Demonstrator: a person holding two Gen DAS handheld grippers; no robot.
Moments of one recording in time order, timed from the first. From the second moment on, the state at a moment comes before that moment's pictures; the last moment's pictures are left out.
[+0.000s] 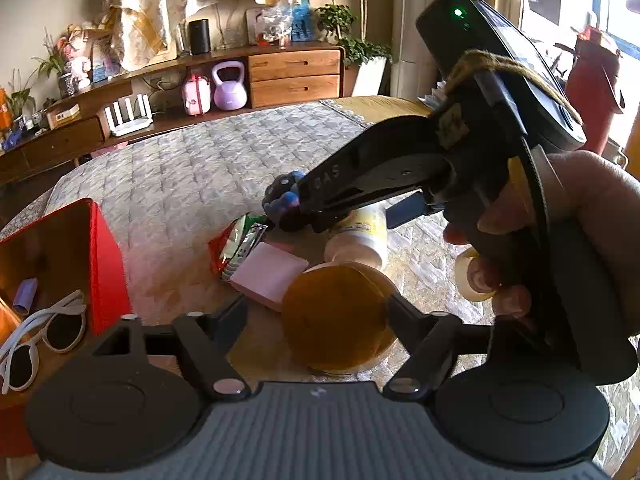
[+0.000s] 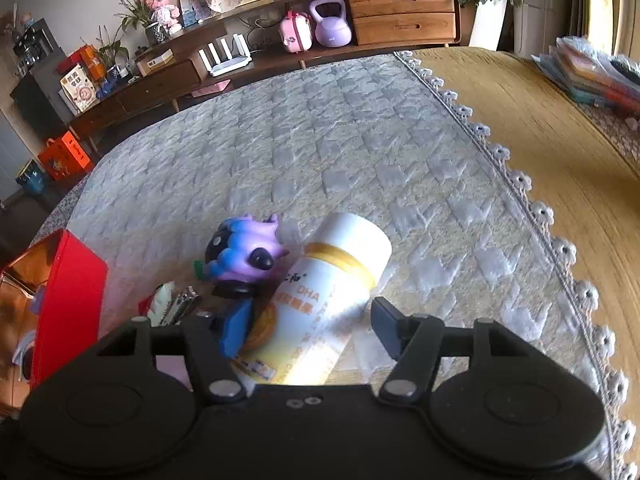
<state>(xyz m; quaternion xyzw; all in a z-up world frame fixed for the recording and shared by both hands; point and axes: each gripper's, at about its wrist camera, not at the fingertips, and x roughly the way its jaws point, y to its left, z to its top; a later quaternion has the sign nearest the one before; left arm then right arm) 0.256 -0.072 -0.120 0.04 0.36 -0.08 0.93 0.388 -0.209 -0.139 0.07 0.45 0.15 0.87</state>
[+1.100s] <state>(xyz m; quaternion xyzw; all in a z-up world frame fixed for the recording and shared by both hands) 0.233 -0.062 -0.089 0.02 0.37 -0.07 0.93 0.318 -0.247 -0.093 0.04 0.41 0.16 0.90</state>
